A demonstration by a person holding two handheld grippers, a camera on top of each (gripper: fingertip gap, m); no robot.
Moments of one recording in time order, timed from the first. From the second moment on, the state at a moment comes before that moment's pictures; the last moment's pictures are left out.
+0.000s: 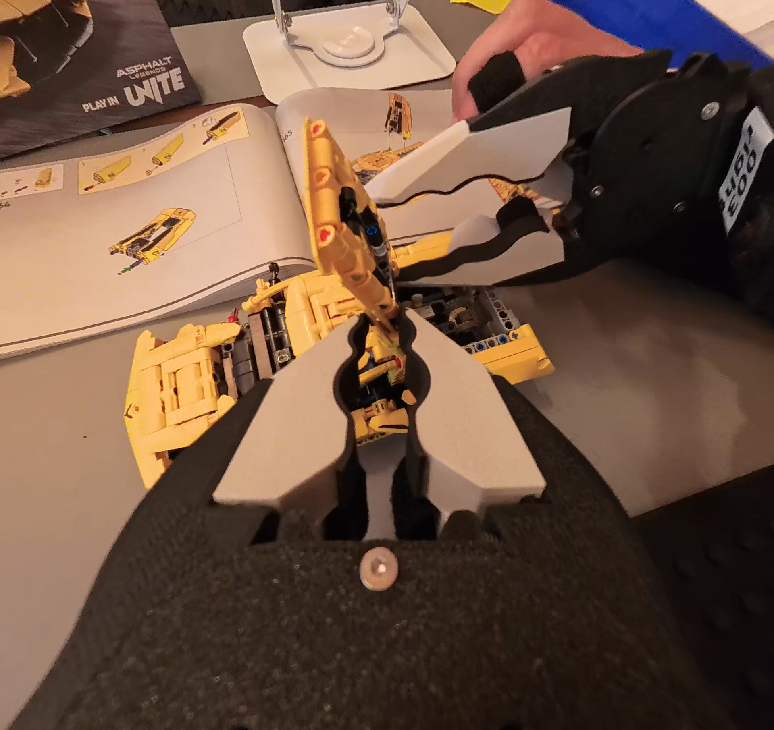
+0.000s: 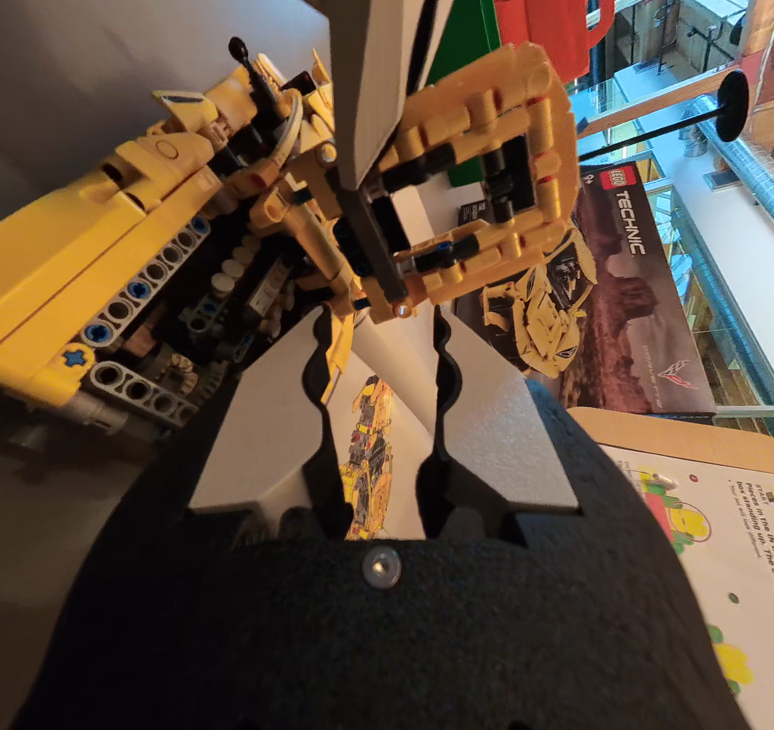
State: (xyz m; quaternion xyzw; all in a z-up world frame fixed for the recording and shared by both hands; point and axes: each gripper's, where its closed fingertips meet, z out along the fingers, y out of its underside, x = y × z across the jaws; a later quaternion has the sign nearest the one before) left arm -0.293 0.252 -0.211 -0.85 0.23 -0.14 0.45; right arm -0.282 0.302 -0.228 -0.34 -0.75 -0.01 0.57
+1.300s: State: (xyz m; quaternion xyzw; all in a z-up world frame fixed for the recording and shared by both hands) left arm -0.290 0.249 -0.207 -0.84 0.23 -0.16 0.46; right arm -0.284 0.296 -0.230 -0.36 -0.74 0.02 0.57
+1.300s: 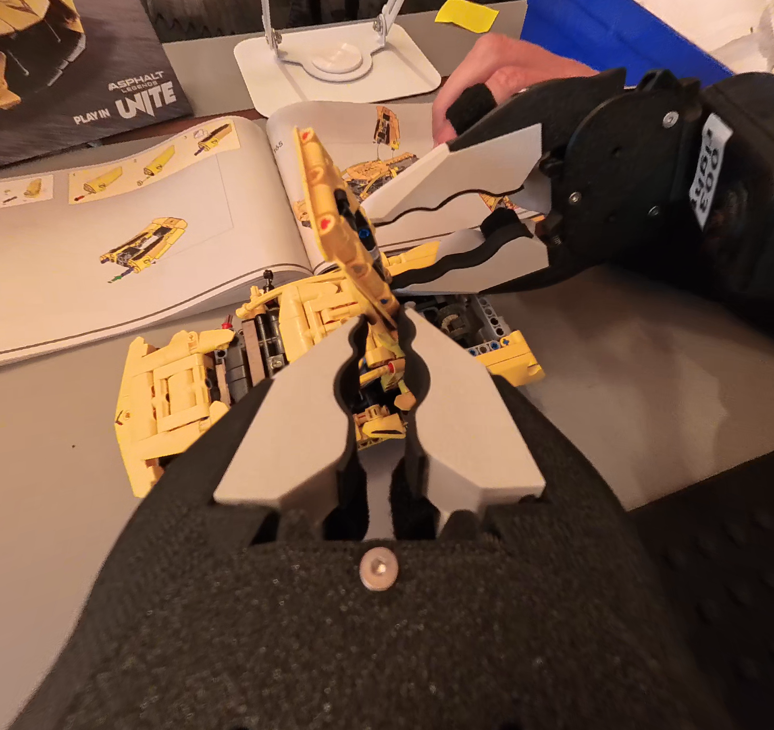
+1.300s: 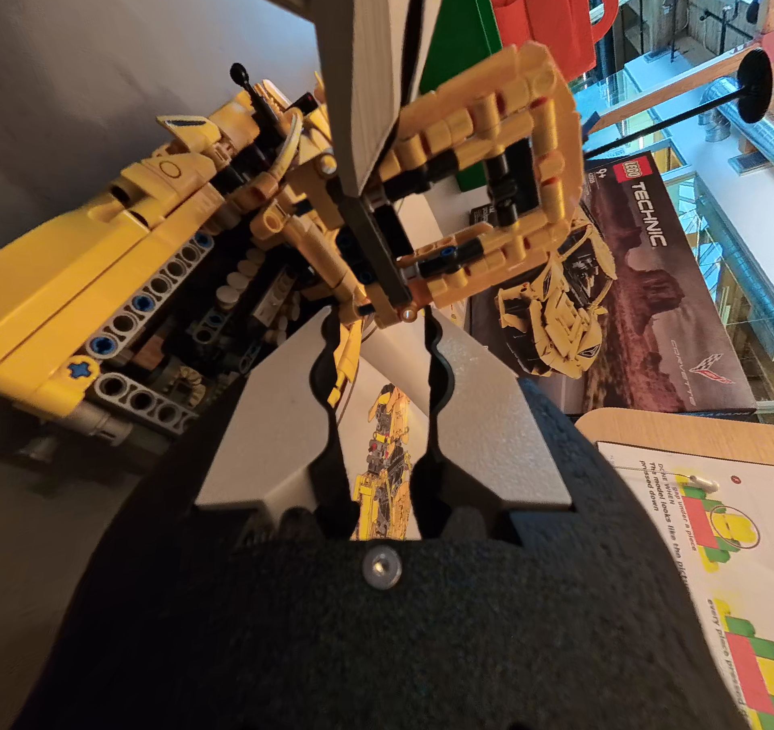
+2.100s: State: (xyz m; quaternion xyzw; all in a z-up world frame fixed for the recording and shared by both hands) left arm -0.286 0.245 -0.210 -0.84 0.28 -0.13 0.44; right arm -0.282 0.298 -0.234 -0.38 -0.75 -0.03 0.54
